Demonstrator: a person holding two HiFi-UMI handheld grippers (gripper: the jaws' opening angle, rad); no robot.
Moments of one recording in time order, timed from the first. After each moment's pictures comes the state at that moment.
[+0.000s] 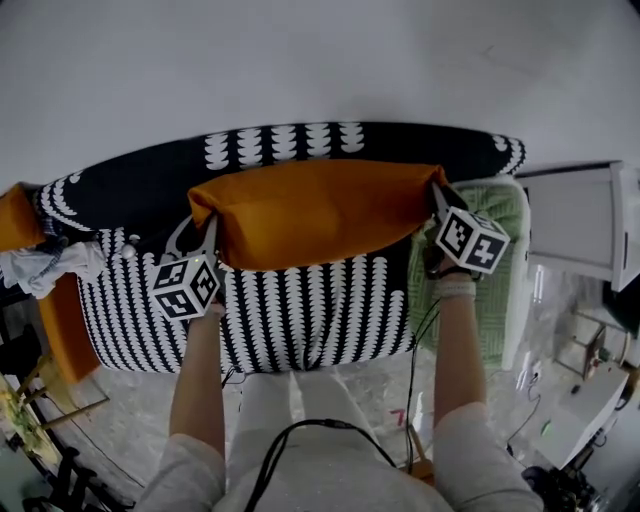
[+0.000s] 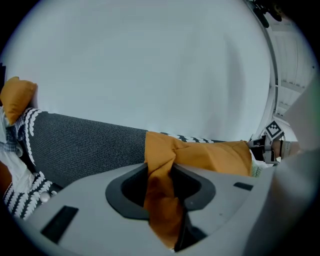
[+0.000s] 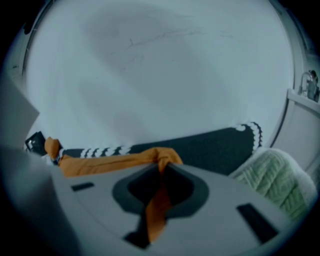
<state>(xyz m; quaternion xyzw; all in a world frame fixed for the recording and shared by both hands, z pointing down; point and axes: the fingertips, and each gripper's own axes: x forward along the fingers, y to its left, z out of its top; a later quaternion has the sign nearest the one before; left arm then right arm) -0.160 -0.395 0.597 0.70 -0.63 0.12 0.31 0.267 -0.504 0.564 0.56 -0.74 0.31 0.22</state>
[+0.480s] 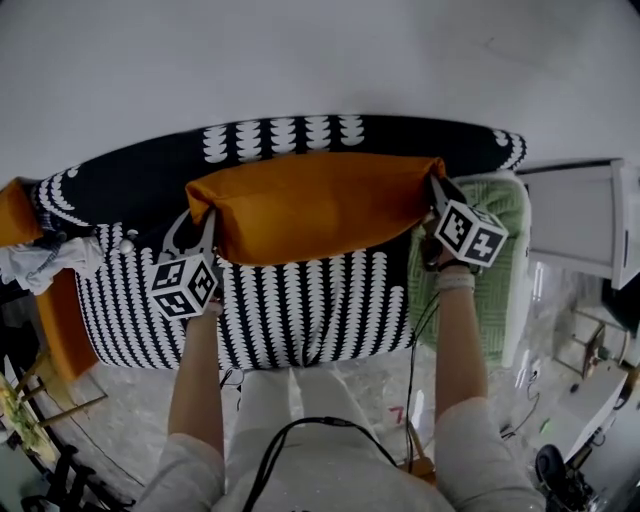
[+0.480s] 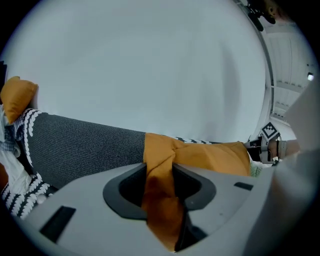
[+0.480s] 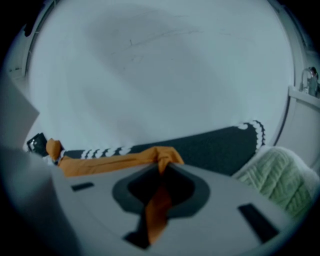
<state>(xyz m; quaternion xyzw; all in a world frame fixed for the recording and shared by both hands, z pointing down) -0.160 -0.390 0.596 0.71 -0.64 0.11 0.29 0.265 -0.506 0.573 0.56 -0.74 0.31 0.21</state>
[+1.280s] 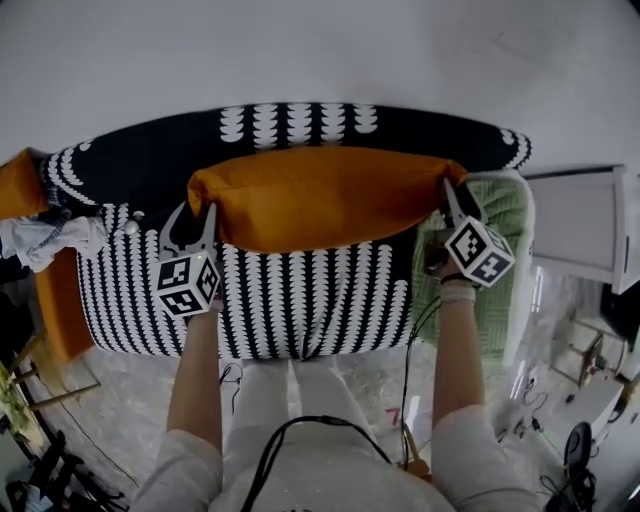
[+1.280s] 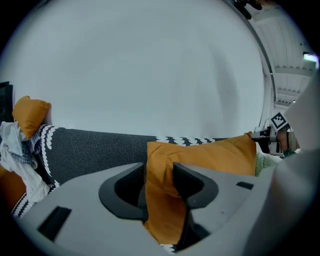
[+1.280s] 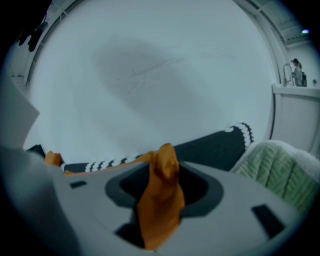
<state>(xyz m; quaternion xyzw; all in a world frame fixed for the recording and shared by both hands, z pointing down) -0.182 -0.354 0.580 0.69 -0.67 0.13 0.23 0.275 -0.473 0.543 0.59 -0.75 0.28 0.11</state>
